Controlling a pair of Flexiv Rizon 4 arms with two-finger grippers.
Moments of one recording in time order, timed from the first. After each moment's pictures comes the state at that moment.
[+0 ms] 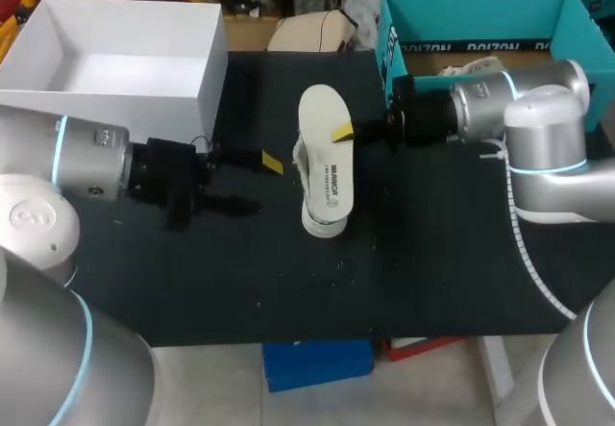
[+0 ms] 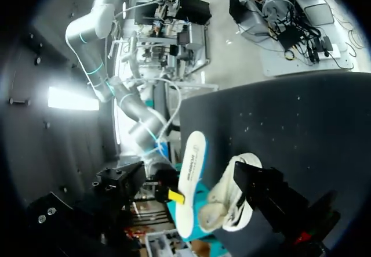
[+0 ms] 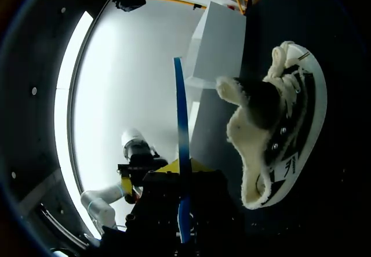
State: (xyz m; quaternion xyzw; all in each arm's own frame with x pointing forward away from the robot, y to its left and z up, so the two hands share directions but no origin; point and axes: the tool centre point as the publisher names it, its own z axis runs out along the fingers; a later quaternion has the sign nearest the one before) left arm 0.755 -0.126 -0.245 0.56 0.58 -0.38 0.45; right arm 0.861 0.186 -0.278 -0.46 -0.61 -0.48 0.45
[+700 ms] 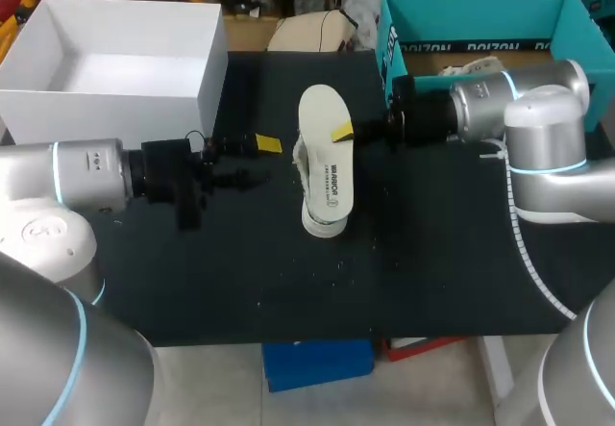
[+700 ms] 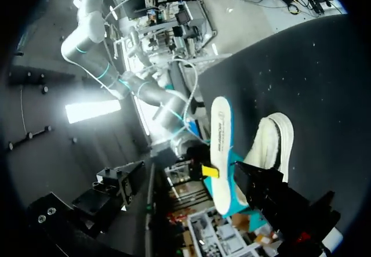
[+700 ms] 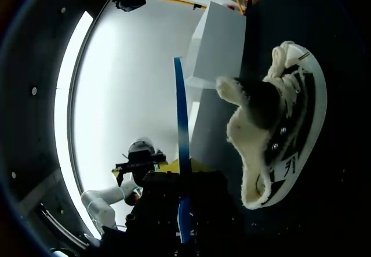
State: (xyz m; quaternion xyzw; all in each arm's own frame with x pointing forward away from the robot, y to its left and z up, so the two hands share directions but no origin) left arm 0.779 -0.130 -0.215 0.55 0.51 -0.31 0.58; right arm 0.861 0.186 -0.278 -0.46 -0.61 -0.48 0.45
